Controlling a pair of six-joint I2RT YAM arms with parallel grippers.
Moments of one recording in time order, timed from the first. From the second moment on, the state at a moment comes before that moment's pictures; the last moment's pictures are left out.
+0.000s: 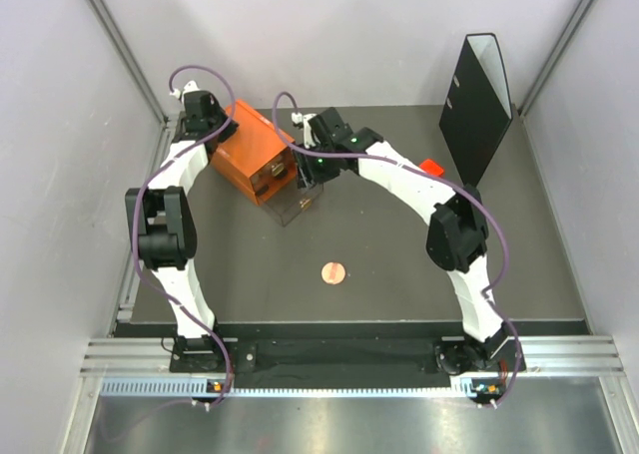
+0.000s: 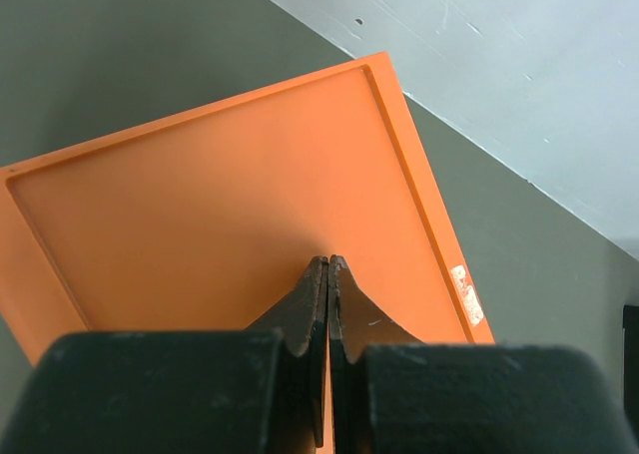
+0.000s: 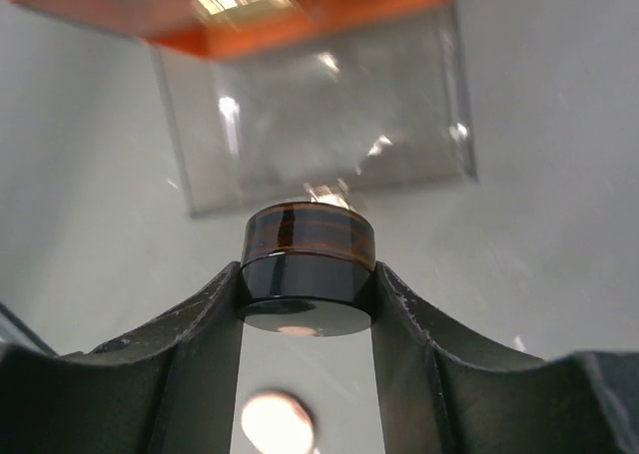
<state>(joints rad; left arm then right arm) 0.02 1.98 1.58 -0.09 0.03 -0.64 0.73 2.14 2.03 -0.74 -0.14 0.20</state>
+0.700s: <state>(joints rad) 0.02 2.00 1.62 -0.11 0.04 -0.65 0.73 2.38 2.16 -0.63 -0.32 0.33</state>
